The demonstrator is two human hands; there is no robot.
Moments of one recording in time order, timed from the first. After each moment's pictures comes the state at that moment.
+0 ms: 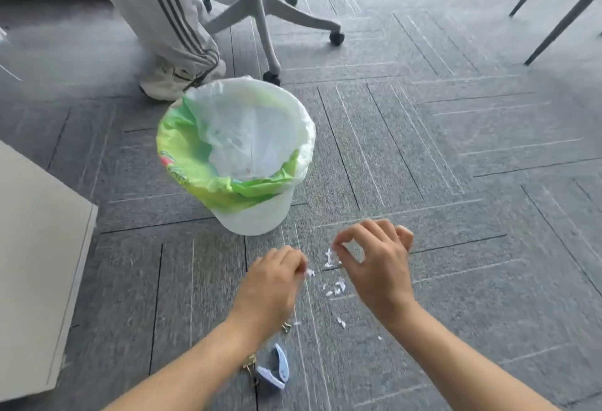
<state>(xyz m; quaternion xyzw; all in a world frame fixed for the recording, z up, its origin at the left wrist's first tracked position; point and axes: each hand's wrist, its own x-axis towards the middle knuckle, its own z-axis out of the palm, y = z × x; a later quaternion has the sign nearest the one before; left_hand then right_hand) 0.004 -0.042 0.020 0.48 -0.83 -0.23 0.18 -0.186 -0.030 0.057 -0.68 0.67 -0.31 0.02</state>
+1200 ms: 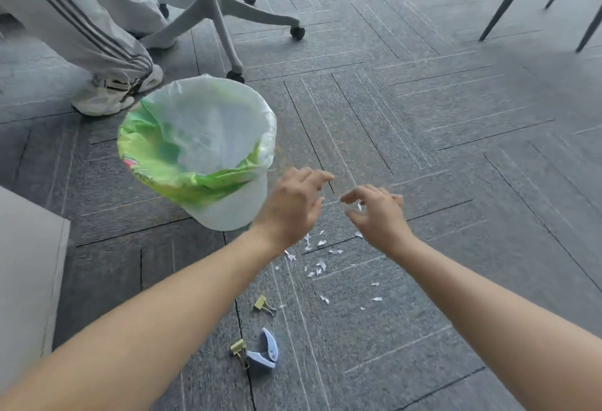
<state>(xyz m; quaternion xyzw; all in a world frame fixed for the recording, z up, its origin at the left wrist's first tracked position) -0.076 -0.112 0.066 0.36 -0.88 -0.18 0.25 -0.261 -0.051 0.048 -0.61 0.74 -0.20 0.19</state>
